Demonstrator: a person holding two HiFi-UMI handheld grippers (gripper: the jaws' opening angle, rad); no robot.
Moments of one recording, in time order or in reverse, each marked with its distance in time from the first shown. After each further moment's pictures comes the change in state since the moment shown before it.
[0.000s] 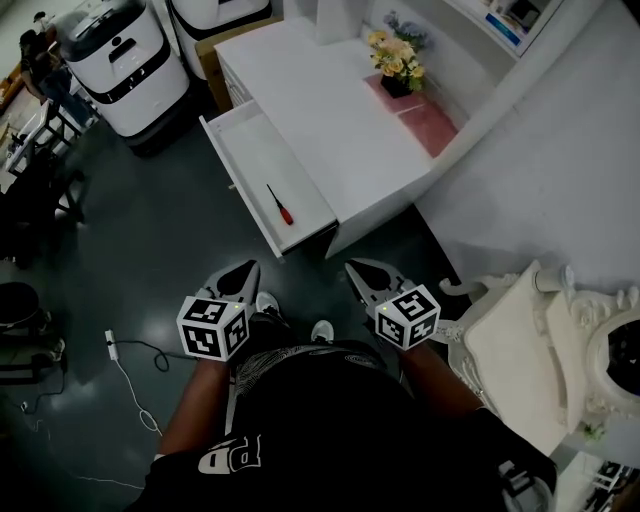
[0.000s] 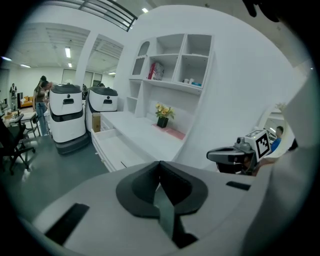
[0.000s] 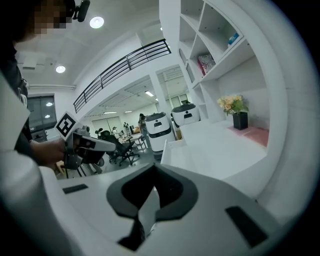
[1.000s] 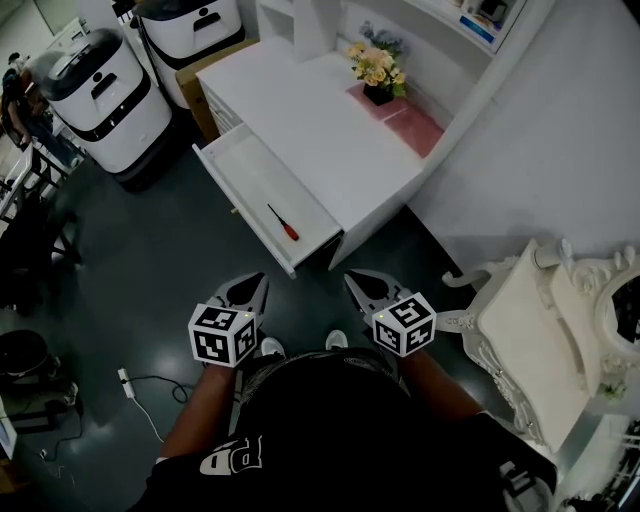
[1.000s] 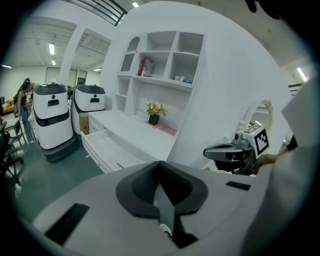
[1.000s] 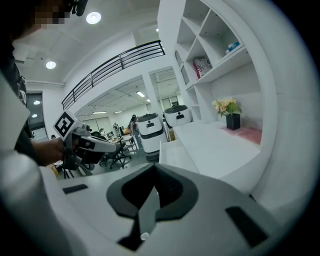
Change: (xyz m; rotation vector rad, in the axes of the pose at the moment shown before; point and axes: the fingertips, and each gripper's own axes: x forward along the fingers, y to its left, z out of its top) left arm -0.006 0.026 0.005 0.089 0.051 -0.134; right arm 0.019 0.037 0.003 0.032 -0.010 -0.126
